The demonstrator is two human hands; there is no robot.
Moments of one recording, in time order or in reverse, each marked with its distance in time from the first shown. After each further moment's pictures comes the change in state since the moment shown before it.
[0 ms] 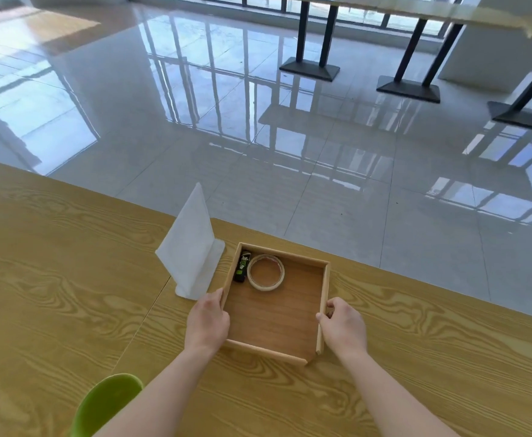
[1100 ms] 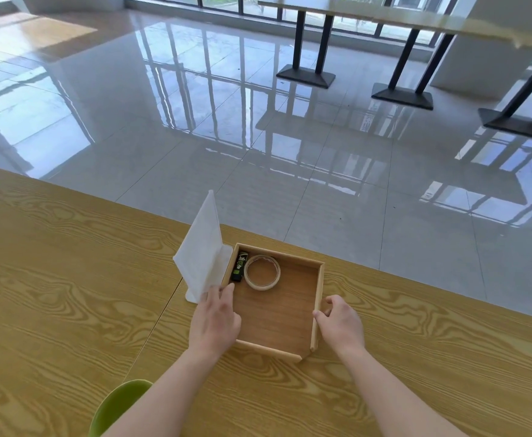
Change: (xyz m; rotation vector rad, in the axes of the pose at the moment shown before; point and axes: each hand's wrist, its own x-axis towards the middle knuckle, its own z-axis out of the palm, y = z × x) left_hand 0.005 -0.004 -0.019 0.249 -0.042 0.164; right_hand -0.006 -0.029 0.006 0.027 -0.001 0.007
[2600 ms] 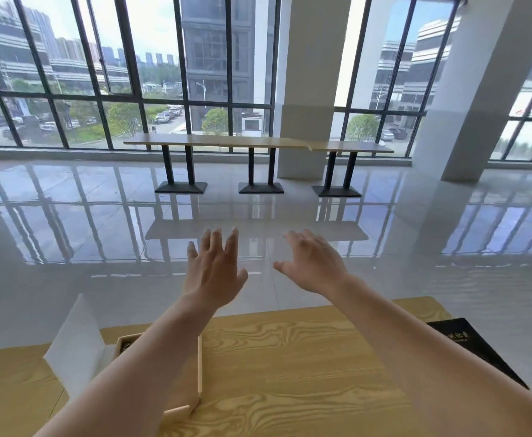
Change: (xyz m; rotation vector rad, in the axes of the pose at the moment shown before) left_hand -0.065 0.310 -0.164 0.174 0.412 0.721; right_hand -0.162 -0.004 -0.337 -0.354 0.507 -0.324
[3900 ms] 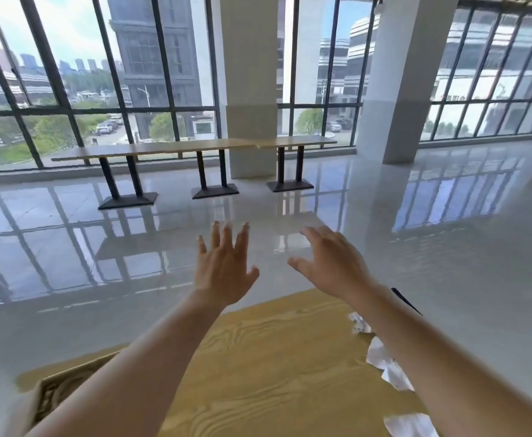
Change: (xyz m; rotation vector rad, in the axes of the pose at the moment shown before) left_hand 0.027 0.167 0.004 -0.021 -0.049 0.236; right_hand -0.082 0.141 -0.067 -0.001 0.135 0.208
